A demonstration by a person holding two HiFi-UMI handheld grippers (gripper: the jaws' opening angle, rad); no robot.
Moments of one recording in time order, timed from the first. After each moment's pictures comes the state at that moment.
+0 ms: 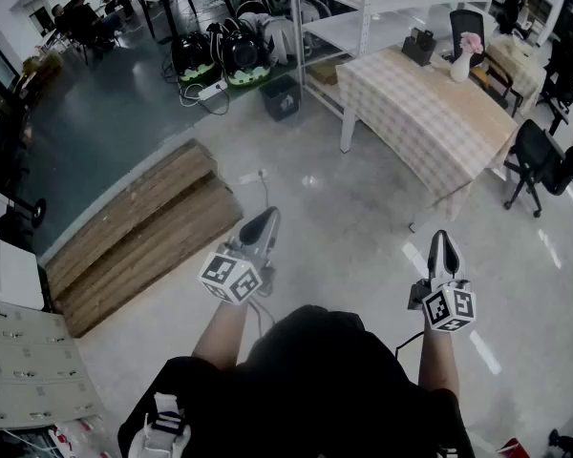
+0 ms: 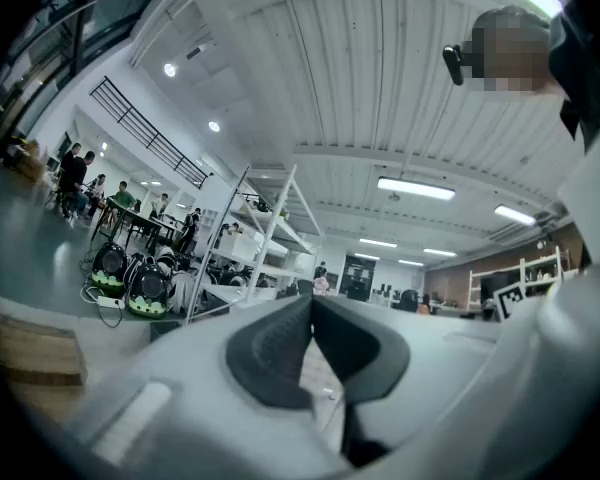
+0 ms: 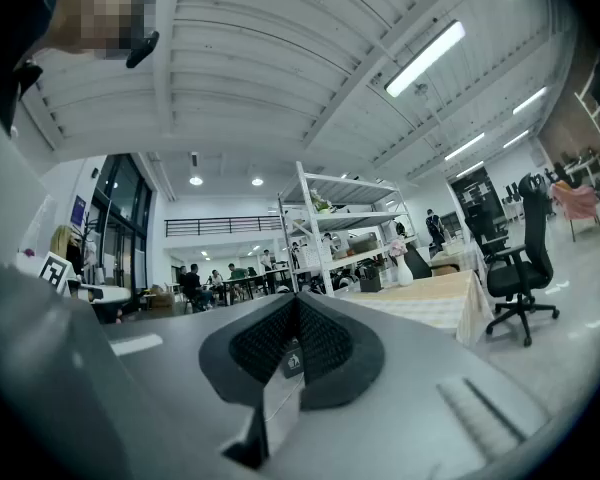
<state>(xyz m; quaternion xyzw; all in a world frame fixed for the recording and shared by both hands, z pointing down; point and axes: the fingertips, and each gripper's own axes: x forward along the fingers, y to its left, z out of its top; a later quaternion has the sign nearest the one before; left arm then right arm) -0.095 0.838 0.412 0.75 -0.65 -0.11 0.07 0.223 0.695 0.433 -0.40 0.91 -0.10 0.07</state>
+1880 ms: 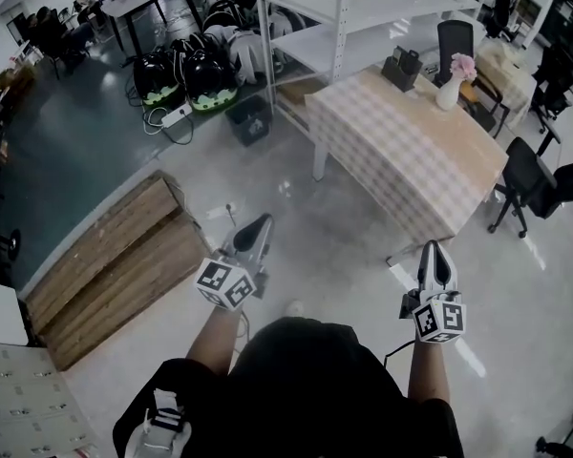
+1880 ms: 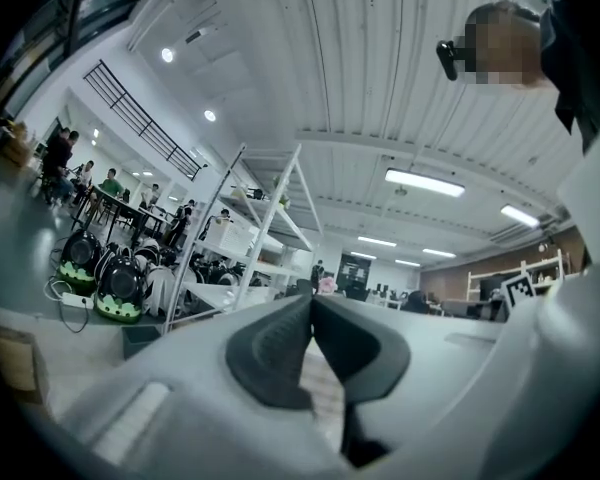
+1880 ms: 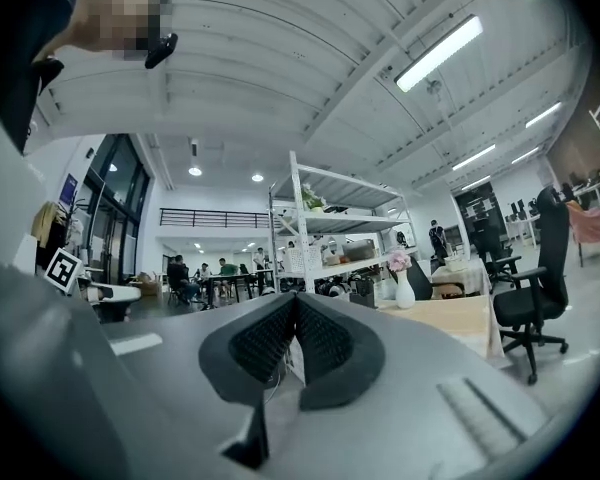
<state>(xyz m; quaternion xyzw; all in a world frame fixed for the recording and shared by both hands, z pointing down) -0.150 0.564 0.425 0.76 -0.63 -0.11 0.08 0.170 0.456 0.418 -0.42 0.90 -0.06 0.06</state>
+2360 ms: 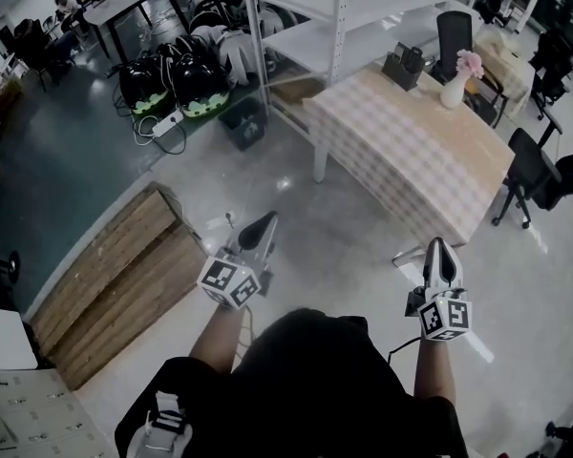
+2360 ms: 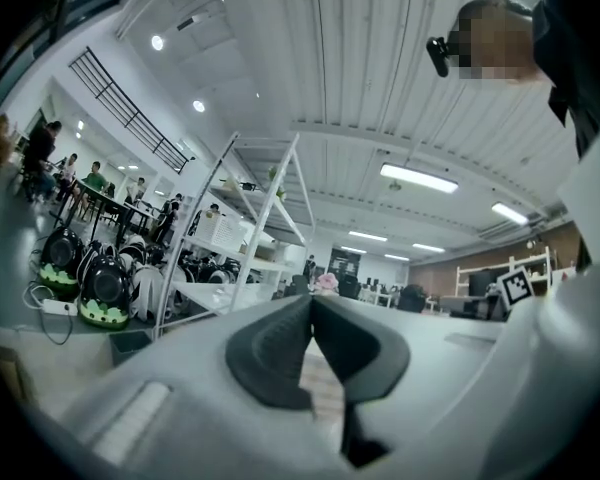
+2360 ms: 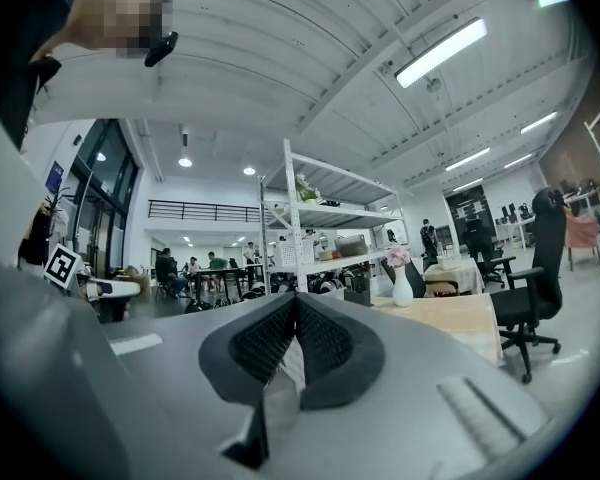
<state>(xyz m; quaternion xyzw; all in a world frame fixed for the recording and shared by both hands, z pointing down) -0.208 0.483 0.429 0.79 -0.60 -0.10 0.08 0.112 0.394 0.428 -0.45 0.89 -0.06 0.04</state>
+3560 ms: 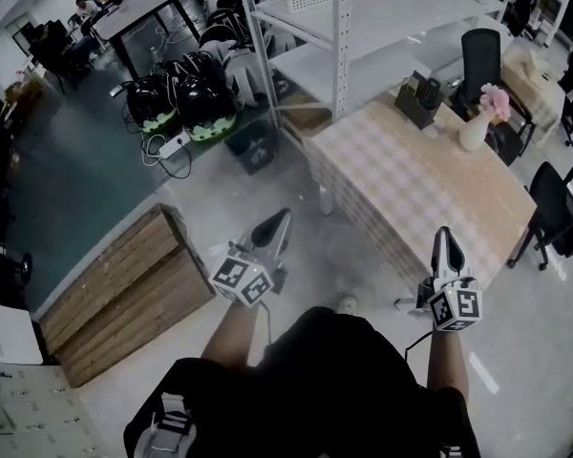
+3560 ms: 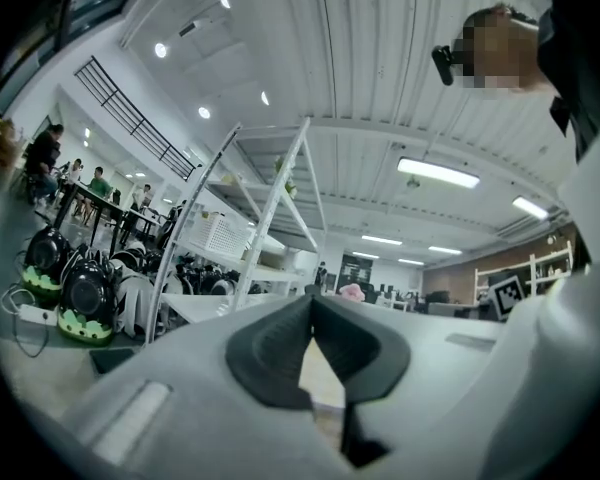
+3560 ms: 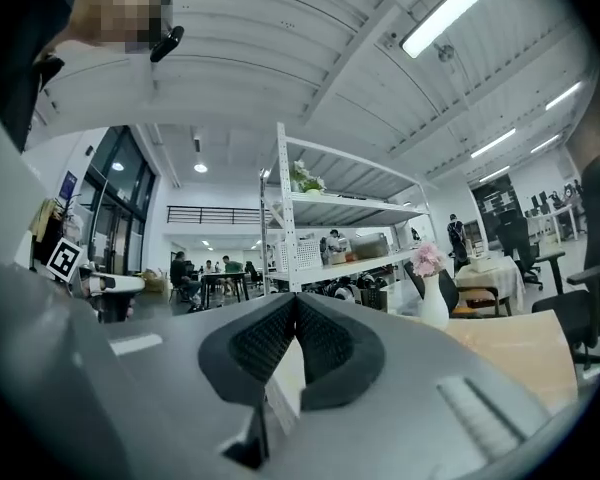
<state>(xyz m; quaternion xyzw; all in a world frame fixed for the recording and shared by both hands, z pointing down) -0.210 0.244 0.423 0.77 -0.63 -0.11 0.06 0.080 0.123 0.431 -0.39 0.92 -0.06 0.05</state>
